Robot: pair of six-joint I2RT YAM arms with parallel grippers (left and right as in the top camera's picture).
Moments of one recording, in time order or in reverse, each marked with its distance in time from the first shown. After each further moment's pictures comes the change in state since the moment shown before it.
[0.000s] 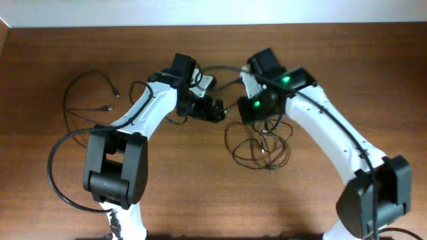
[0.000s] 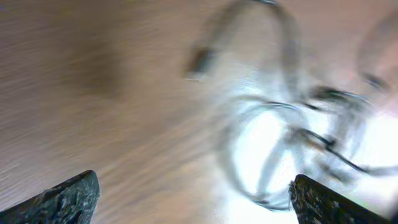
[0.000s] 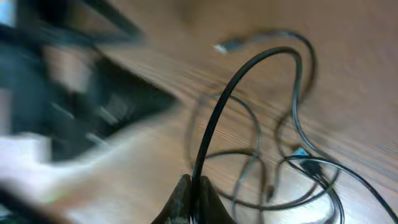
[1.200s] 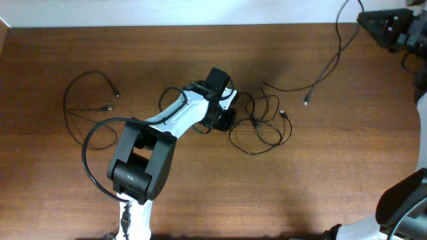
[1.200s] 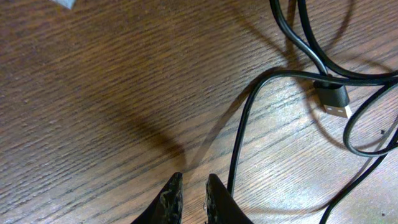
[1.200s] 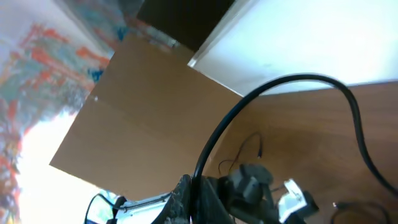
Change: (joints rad) left arm -0.190 0.105 0.001 0.088 -0.188 -0.167; right arm -0.861 -0.066 -0.060 1.410 -1.239 1.066
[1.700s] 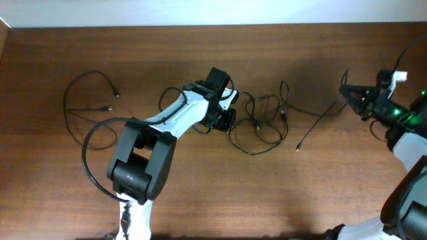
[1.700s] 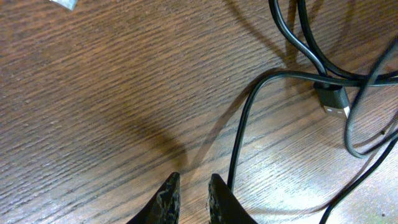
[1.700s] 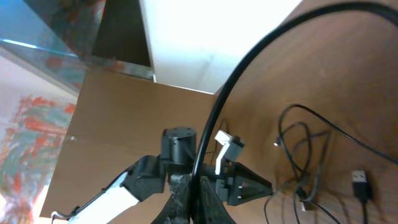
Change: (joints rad) left arm 0.000 0.000 0.000 0.000 0.000 0.000; right arm -0.119 -0.003 -0.632 -0.003 0.053 -0.349
